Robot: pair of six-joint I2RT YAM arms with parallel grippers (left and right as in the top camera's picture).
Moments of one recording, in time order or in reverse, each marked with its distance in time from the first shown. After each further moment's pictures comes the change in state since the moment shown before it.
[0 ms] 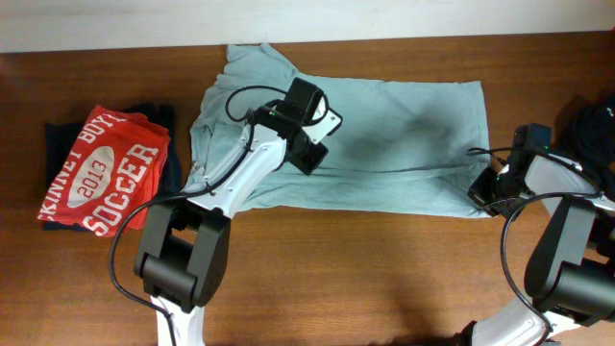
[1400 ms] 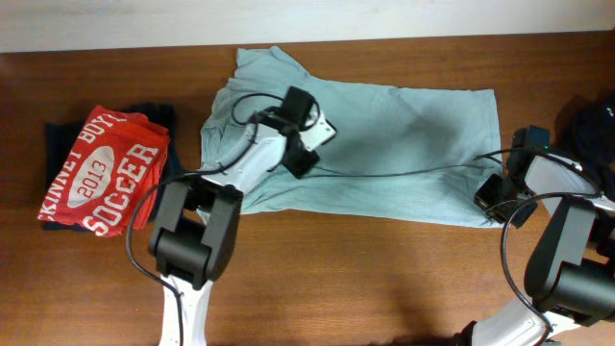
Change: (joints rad) left arm 0.056 0.143 -0.003 0.058 0.012 0.140; right arm 0.000 0.000 0.001 -0.060 0.152 0.048
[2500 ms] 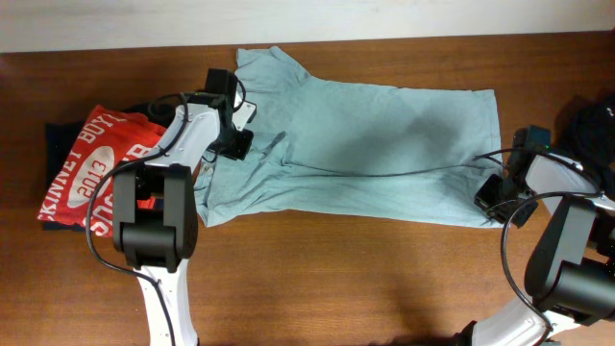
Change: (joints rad) left arm 0.285 0.041 0.079 -0.143 -0.090 -0.172; right arm -0.002 0.003 0.006 -0.005 -0.011 -0.034
